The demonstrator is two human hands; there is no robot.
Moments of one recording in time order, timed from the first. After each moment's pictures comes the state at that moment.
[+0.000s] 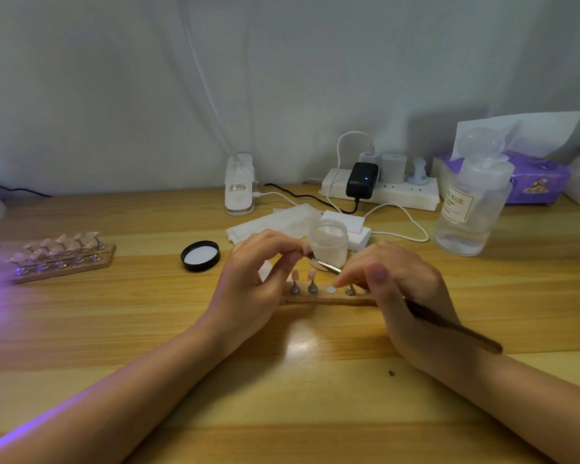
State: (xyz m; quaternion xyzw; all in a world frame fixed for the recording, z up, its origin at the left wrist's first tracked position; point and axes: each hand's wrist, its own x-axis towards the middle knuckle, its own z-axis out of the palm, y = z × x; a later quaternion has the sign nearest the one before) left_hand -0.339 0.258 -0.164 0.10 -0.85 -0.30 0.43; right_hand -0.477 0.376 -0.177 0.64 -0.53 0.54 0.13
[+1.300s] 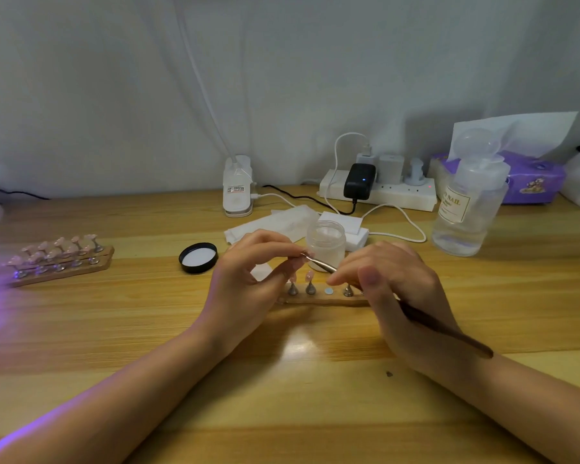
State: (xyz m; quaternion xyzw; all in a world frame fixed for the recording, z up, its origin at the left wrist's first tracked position) left_hand -0.339 0.258 -0.165 0.11 -0.82 -0.32 0.45; right_hand -0.475 0.377 -0.174 0.64 -0.53 0.53 0.15
